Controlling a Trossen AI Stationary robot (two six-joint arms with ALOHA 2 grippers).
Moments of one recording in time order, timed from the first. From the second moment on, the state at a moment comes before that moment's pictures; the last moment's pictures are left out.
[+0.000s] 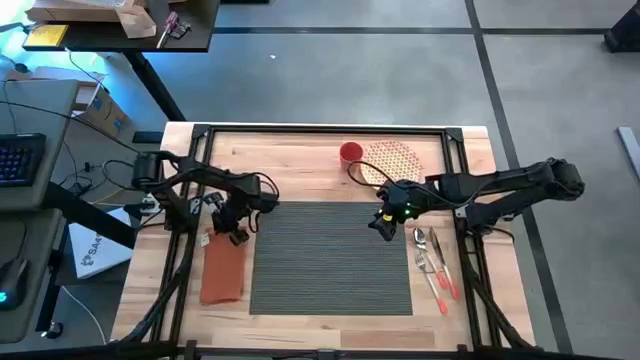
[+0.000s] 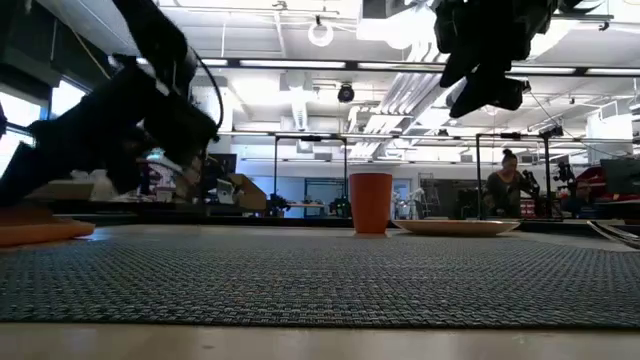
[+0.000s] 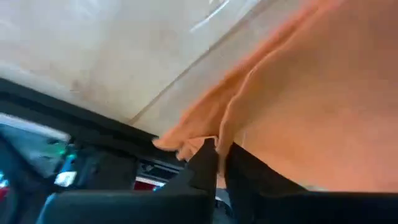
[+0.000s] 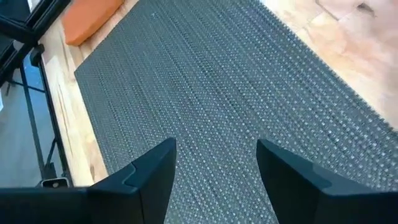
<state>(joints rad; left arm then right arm) 0.15 1.67 0.86 -1.37 0.21 -0.42 0.07 1.21 0.88 -0.53 -0.01 0.73</state>
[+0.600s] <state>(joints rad) 0.14 1.21 1.77 -1.19 0.16 -0.81 0.07 1.21 0.88 -0.37 0.01 0.76</state>
